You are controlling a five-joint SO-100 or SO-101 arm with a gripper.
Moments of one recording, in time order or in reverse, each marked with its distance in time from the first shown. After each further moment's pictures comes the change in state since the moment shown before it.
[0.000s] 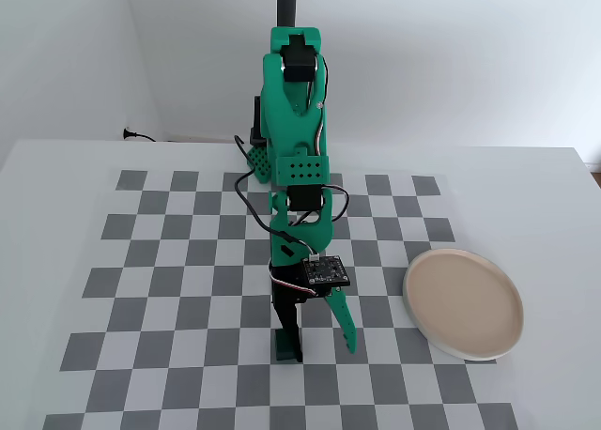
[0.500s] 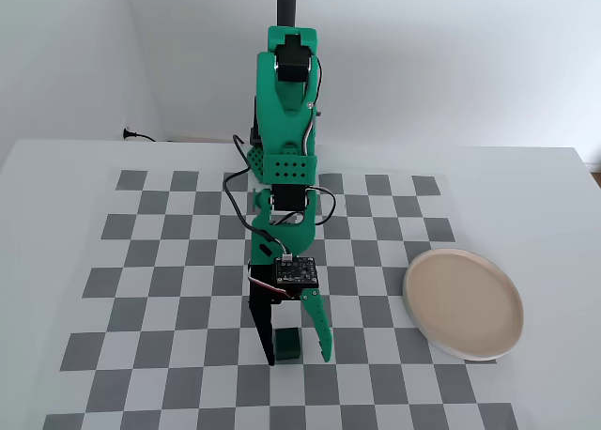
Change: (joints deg) arm 5.8 0.0 -1.6 0.6 0.0
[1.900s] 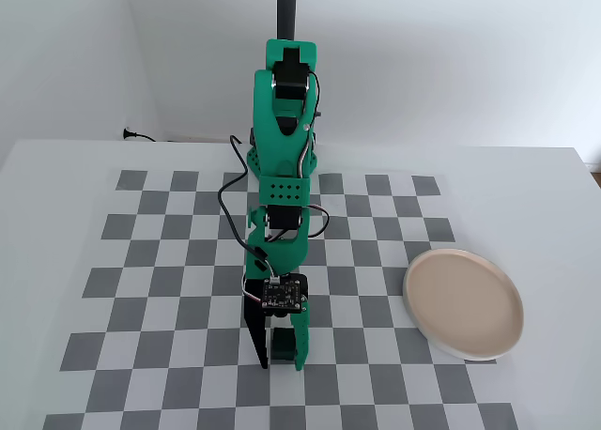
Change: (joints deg) arm 1.1 -9.8 -0.1 -4.6 3.4
